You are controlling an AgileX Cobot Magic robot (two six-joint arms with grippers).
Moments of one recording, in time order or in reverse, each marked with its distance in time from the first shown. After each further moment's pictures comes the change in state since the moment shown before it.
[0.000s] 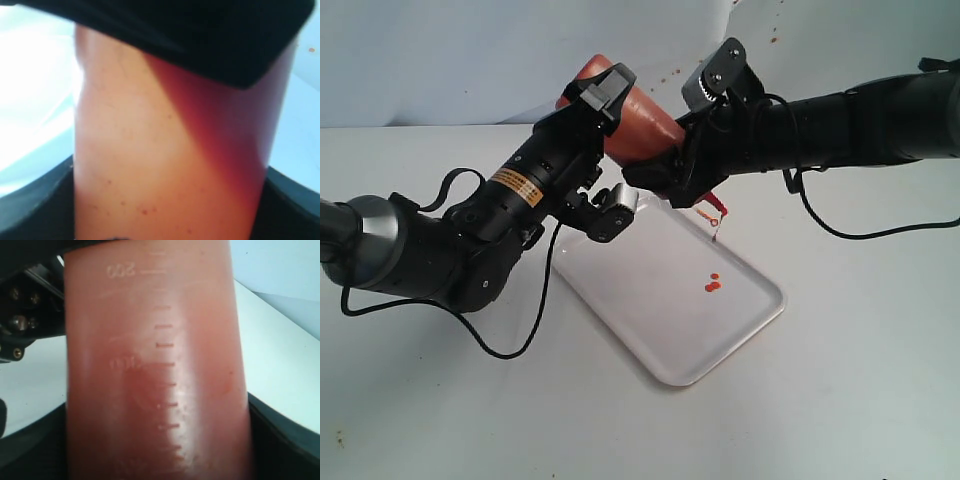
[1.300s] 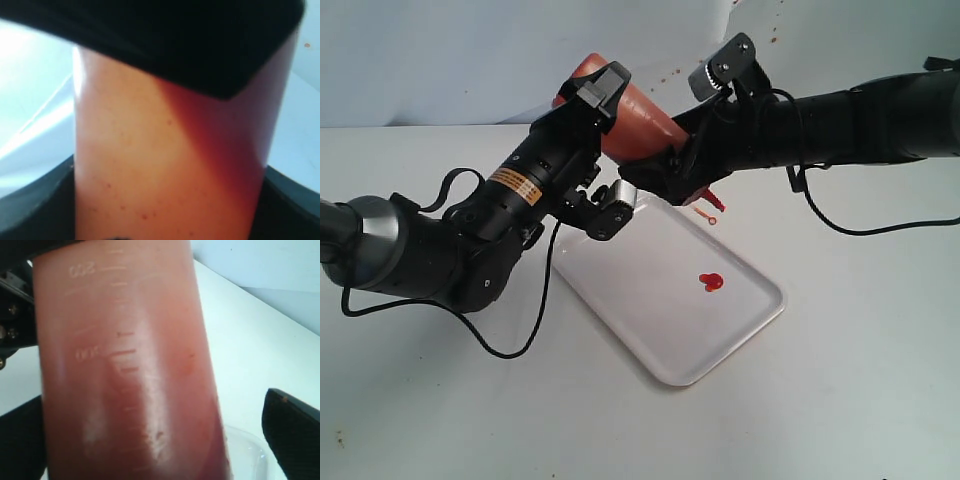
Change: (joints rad) left arm 0.000 0.000 0.000 -0.030 0.003 0.000; right arm -0.002 0.000 -0.002 0.021 -0.007 0.060
